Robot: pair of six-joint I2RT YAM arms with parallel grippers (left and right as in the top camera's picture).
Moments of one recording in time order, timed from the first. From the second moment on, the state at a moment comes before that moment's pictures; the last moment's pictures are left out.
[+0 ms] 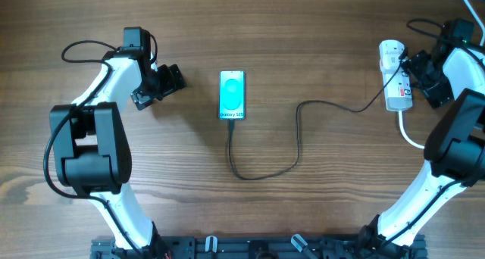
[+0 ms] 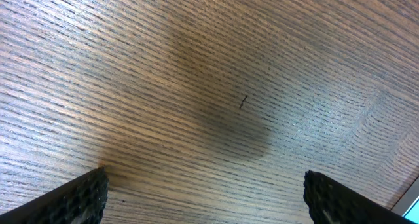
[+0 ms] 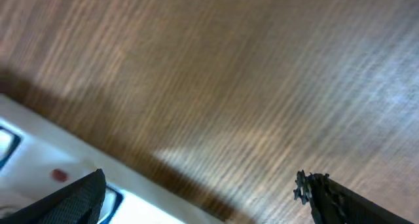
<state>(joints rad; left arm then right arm) 0.02 2.03 1.37 -0.71 0.13 -0.42 -0.39 2.15 1.59 -0.77 0.13 0.62</state>
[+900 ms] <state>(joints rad) 0.02 2.03 1.37 -0.71 0.13 -0.42 -0.40 2.15 1.60 -0.79 0.08 0.52</state>
